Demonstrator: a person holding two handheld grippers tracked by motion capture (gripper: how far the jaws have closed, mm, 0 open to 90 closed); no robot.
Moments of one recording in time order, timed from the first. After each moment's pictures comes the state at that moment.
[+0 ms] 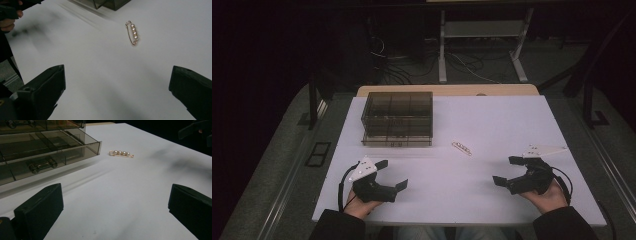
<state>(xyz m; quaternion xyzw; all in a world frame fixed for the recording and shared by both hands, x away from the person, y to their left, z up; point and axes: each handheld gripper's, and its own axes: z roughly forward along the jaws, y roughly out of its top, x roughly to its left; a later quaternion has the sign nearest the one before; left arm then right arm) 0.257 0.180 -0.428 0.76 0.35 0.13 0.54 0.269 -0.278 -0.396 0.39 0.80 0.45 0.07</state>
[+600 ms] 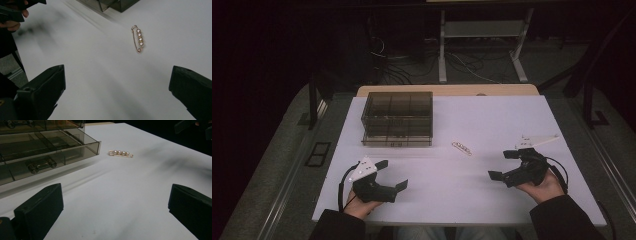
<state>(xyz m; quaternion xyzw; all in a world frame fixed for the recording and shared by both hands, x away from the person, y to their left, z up) 0.257 0.180 -0.428 0.76 0.35 0.13 0.54 0.287 -0.265 -0.380 0.37 0.82 0.43 0.05</state>
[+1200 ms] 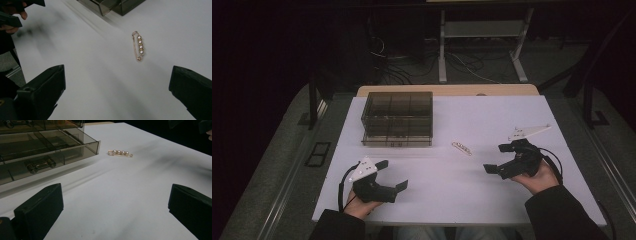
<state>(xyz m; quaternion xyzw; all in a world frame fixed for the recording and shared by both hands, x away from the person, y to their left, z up) 0.257 0.180 -0.428 0.76 0.35 0.13 0.54 0.306 -0.254 -0.369 0.36 0.83 0.41 0.05</state>
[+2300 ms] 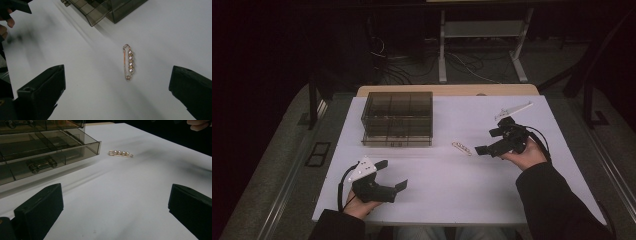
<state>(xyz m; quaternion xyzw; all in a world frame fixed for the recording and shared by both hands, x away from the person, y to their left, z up) 0.257 0.181 -0.428 0.76 0.35 0.13 0.54 0.365 -0.236 -0.361 0.36 0.85 0.39 0.02</state>
